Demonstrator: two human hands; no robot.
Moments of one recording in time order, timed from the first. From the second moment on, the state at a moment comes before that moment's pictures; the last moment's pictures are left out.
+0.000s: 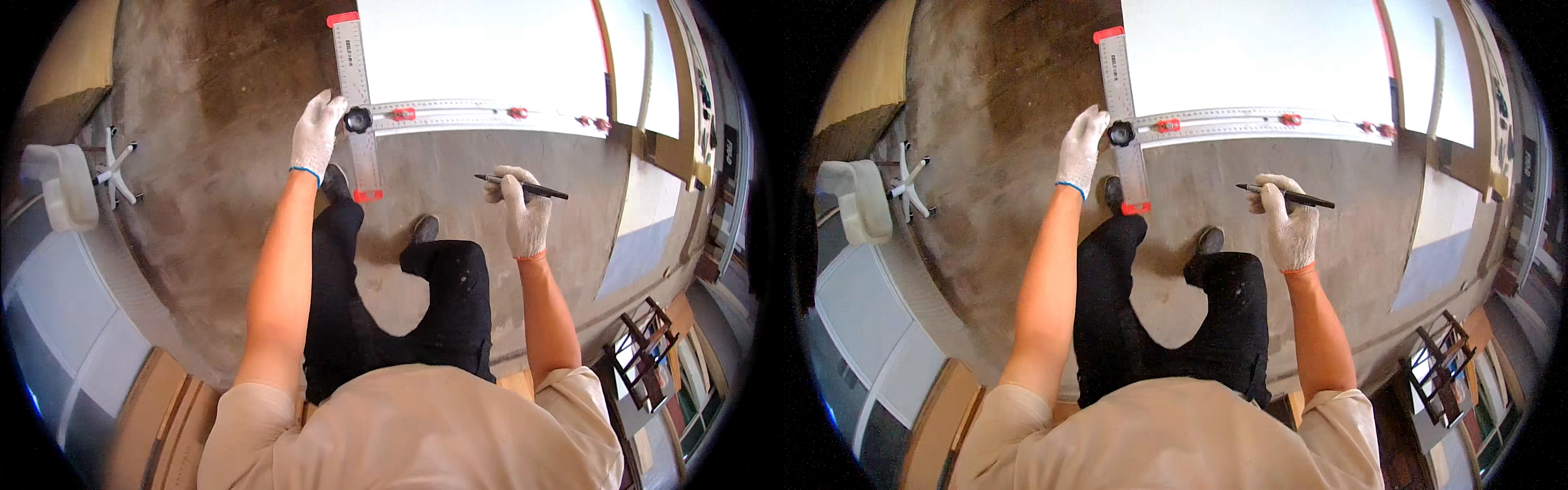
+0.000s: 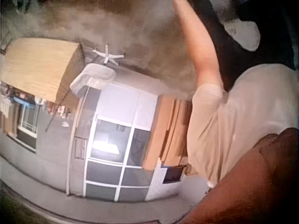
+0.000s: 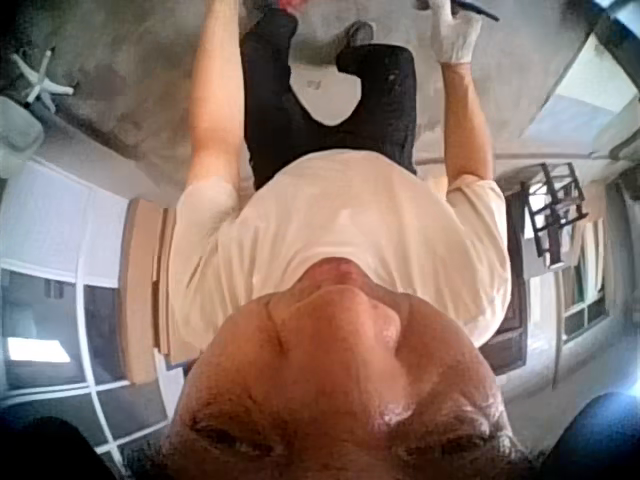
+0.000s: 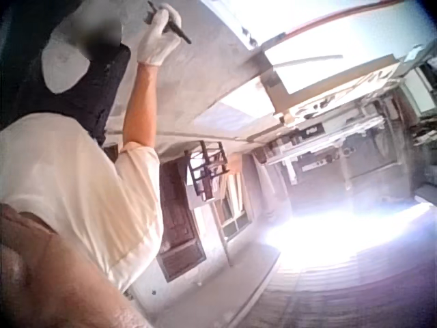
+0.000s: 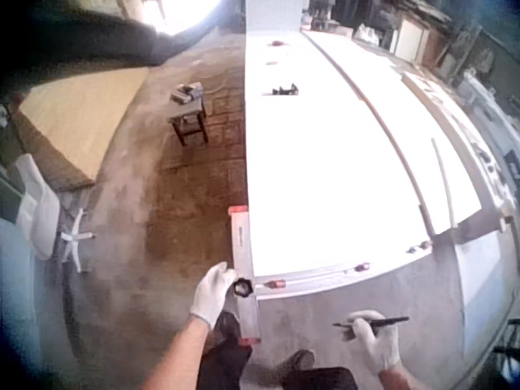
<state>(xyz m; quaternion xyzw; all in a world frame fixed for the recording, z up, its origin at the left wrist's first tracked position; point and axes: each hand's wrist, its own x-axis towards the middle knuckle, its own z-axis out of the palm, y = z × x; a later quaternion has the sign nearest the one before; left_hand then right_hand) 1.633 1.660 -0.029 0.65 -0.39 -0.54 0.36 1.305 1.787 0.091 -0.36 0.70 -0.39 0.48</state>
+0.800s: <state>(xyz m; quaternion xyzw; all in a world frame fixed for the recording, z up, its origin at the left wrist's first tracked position) 1.611 1.627 -0.070 0.47 -0.32 -0.72 0.40 1.361 1.731 -0.051 -0.71 0.46 -0.45 0.28</state>
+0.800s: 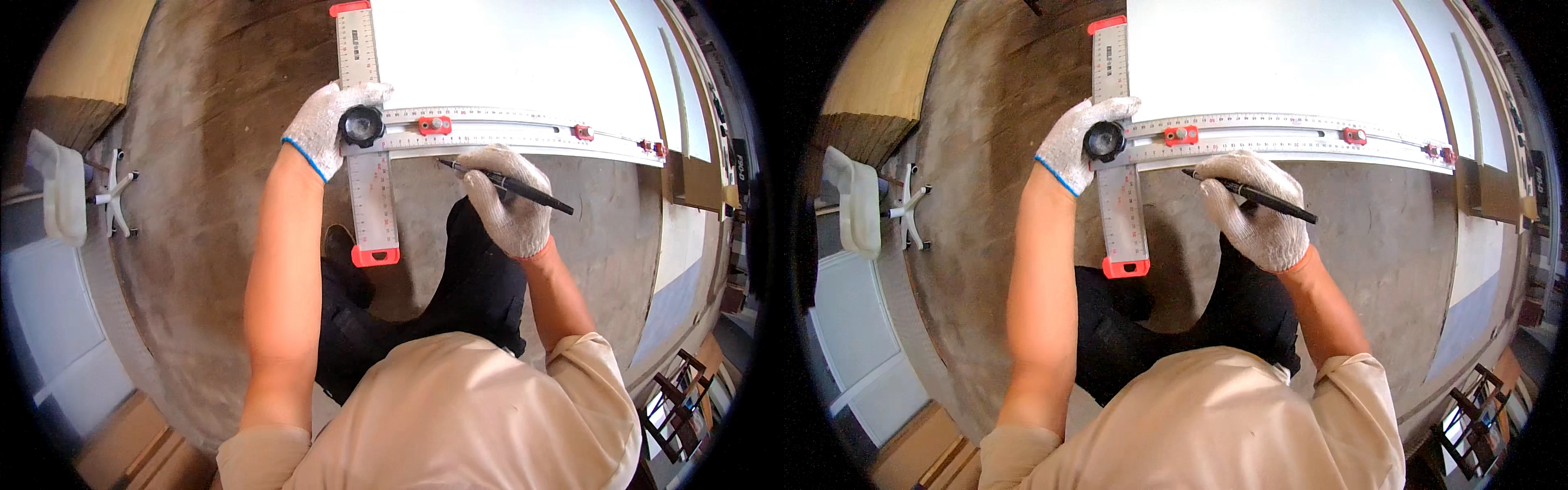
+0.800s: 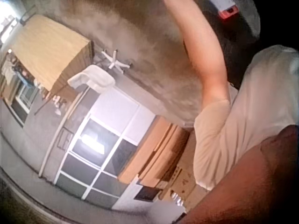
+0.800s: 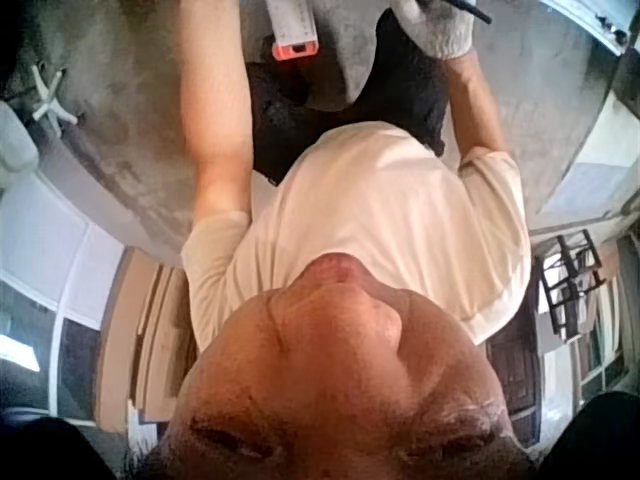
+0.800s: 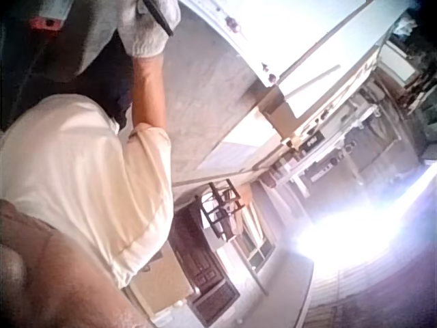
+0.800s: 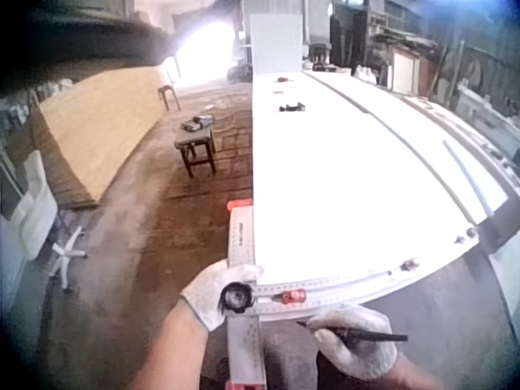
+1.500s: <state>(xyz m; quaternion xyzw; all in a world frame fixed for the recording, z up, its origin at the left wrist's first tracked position) 1.615 1.626 -0.088 0.47 -0.34 -0.71 0.41 1.365 1.723 -0.054 -0.70 0.50 -0.43 0.28</state>
